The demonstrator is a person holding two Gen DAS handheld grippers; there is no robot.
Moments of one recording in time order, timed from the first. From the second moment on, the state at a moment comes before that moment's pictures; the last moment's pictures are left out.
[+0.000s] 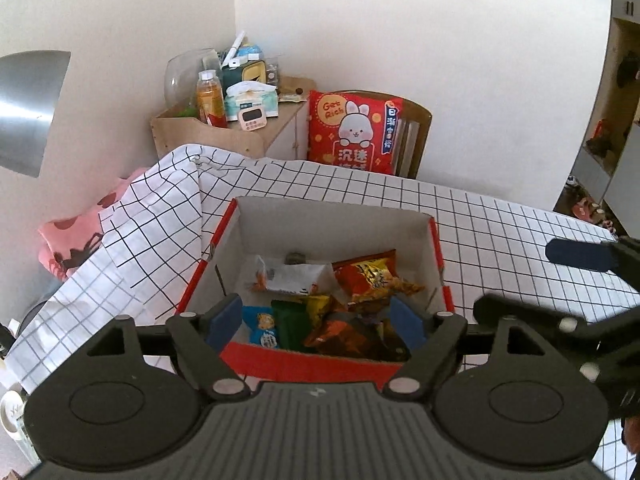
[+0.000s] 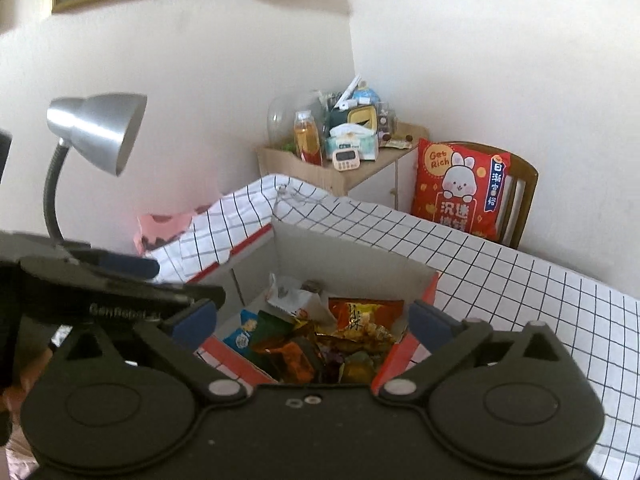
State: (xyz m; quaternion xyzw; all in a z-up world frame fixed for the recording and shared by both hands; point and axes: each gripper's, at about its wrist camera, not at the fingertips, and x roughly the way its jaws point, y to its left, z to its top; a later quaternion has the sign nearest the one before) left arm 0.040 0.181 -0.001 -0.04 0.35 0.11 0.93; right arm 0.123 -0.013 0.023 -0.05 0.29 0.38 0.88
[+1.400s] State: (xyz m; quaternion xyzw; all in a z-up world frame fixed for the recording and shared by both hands) left arm 0.011 0.192 0.024 -0.08 0.33 0.14 0.93; right arm 0.102 -0.029 0.042 -0.01 0.29 0.32 0.90
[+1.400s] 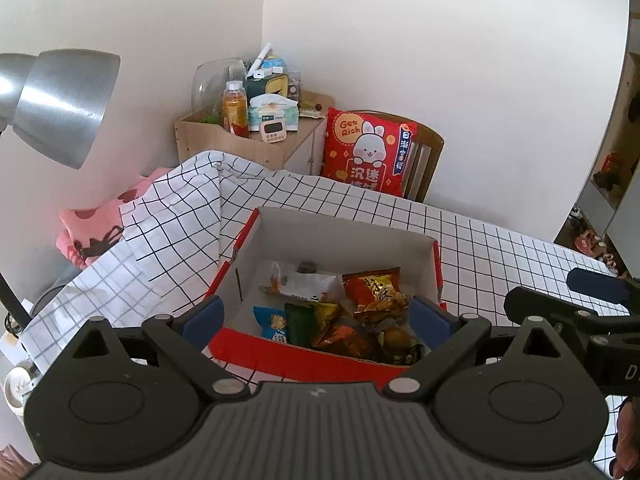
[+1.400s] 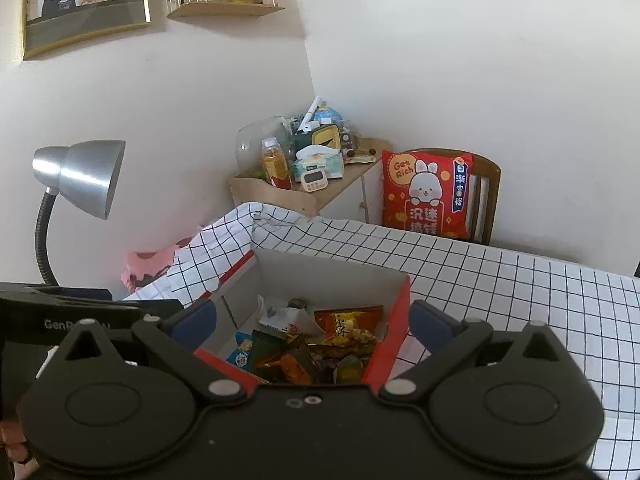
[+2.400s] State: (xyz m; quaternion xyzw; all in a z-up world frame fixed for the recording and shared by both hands) left arm 0.005 0.187 0.034 -0.08 0.32 0.12 0.94; right arm 0.109 -0.030 0.041 0.01 0.30 0.30 0.91
